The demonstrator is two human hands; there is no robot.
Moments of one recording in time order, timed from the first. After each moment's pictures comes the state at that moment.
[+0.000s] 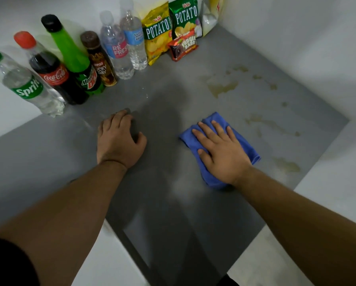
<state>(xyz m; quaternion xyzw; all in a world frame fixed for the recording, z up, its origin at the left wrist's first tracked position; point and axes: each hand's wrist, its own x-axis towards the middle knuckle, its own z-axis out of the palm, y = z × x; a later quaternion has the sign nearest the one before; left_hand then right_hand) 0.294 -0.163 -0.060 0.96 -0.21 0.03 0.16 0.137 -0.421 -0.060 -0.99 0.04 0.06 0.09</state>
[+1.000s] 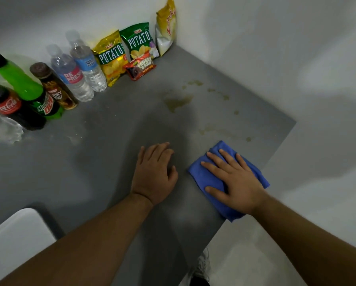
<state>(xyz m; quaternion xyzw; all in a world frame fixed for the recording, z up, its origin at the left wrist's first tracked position) 0.169 -0.306 -0.057 0.91 -0.36 0.00 0.22 0.010 -0.531 -0.066 -0.99 0.04 0.08 0.11</state>
